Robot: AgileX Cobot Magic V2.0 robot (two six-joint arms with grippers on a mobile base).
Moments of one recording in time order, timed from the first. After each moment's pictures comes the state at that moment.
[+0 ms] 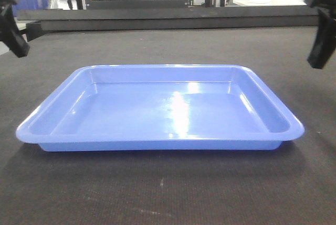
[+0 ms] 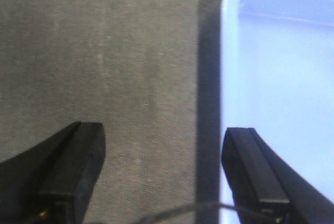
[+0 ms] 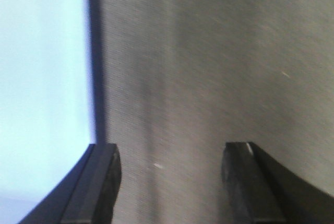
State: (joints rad) left arm -0.12 1.49 -1.08 -0.37 0.69 0.13; right arm 0.06 1.52 -1.15 0.25 0.89 0.03
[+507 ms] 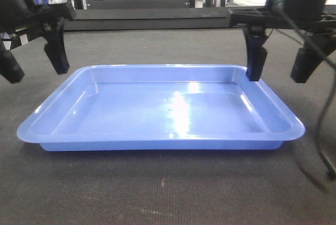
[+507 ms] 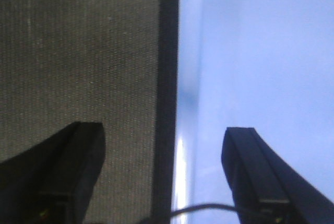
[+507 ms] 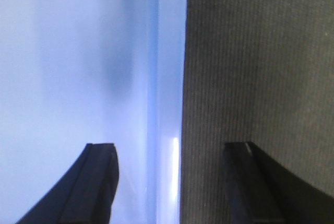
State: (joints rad) left arm -0.30 1.72 -1.32 -0.16 0.89 -0.22; right arm 0.31 1.78 -1.42 0.06 1.05 0.35
